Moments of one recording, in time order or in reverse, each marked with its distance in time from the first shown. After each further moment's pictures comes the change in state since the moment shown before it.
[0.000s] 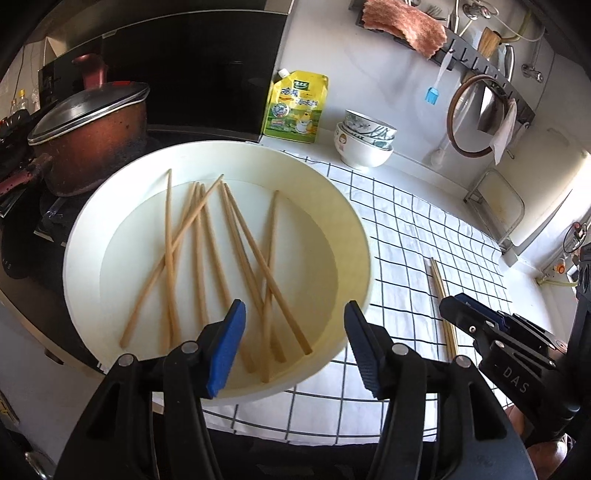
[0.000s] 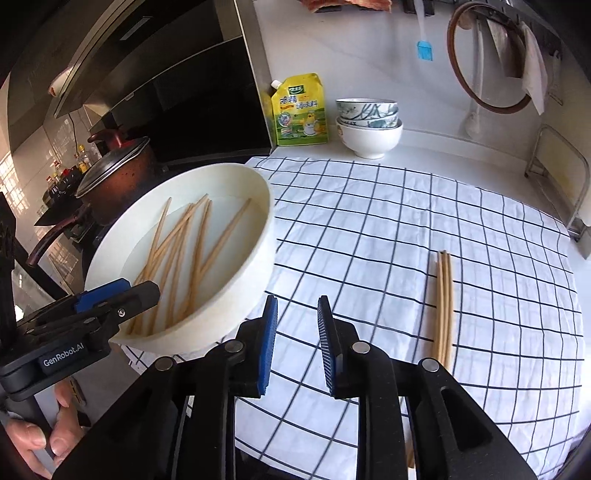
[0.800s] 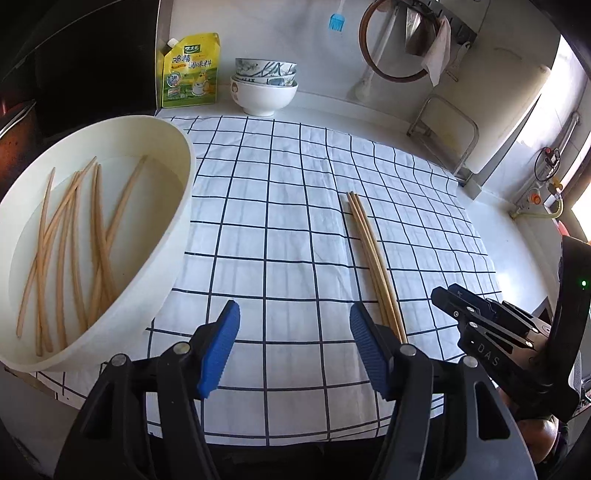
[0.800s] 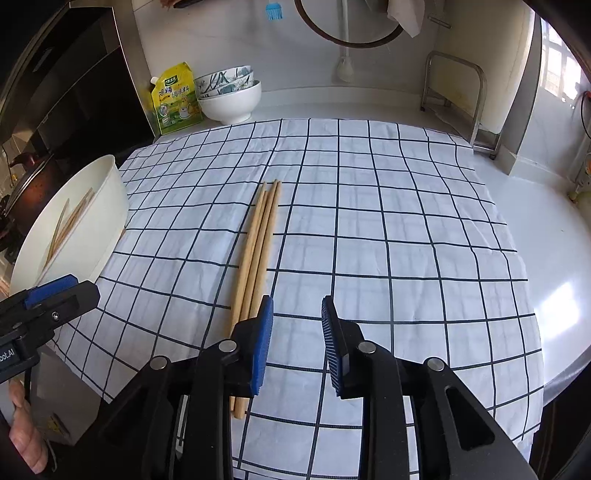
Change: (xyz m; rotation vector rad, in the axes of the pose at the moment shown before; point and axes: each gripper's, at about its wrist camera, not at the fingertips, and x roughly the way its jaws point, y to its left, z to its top) left arm 0.054 -0.113 -0.037 0.176 0.134 -0.109; right arm -0.005 -0.130 -0.068 0.162 0.061 -0.198
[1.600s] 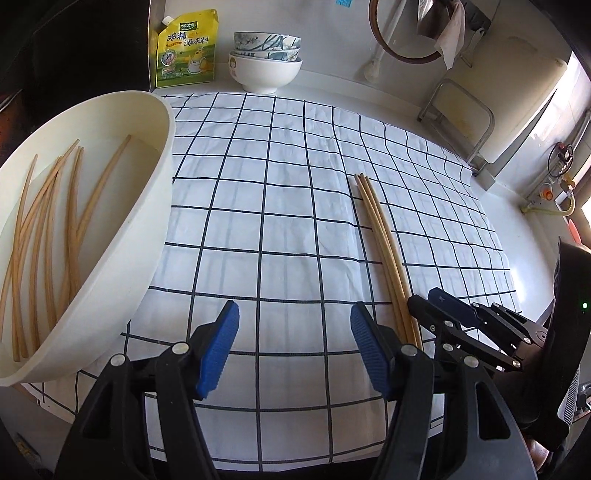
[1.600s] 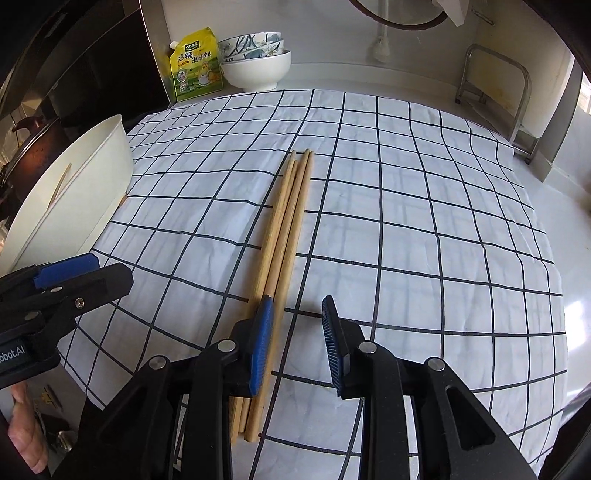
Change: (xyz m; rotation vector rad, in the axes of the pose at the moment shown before) left arm 0.034 0.001 0.004 -0.015 0.054 0.011; right arm 0.035 0.022 0.002 -0.092 0.059 0.025
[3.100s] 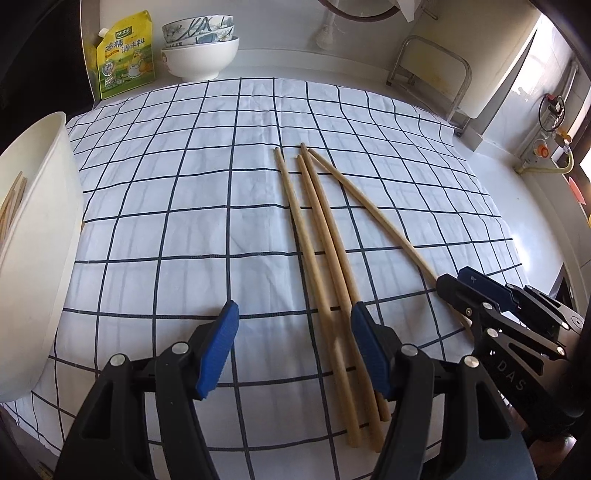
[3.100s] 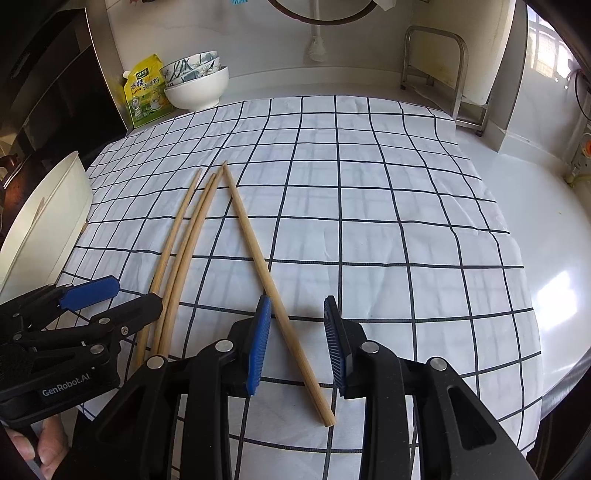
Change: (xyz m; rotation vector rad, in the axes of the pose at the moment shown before) left arm 0.046 -0.057 -0.003 0.122 0.047 -0.002; right arm -0.016 -0.062 -0.015 0.118 -0.036 -0.056
